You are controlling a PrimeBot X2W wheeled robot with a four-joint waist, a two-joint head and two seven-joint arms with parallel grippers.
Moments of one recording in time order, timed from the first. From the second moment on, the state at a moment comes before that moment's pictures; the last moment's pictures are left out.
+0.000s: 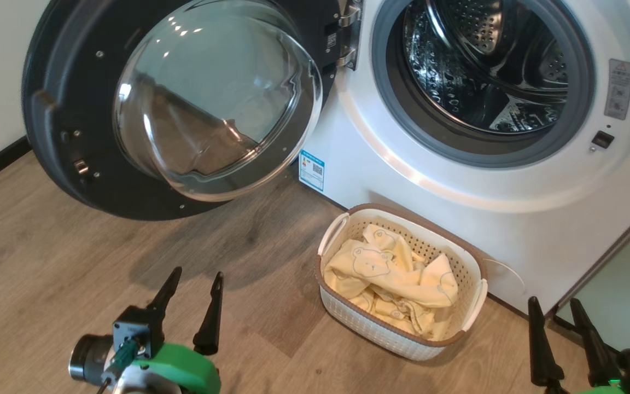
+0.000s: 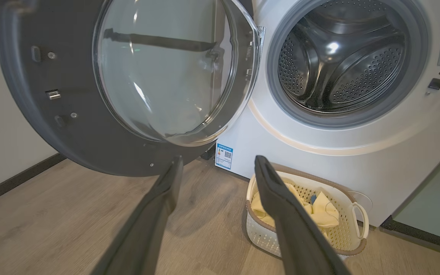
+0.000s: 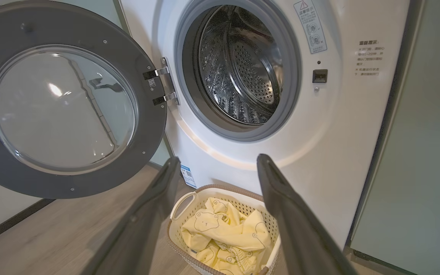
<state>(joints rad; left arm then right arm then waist) 0.07 0.16 -0.16 0.03 -0.21 0.05 -0.17 0.16 -0.03 0.06 0.06 0.26 0.13 -0.26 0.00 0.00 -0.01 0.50</state>
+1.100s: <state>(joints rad) 0.07 0.11 -0.13 -0.03 -0.55 -0.09 -0.20 0.16 -0.03 0.07 0.07 0.26 0.13 -0.26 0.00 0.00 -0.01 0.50</state>
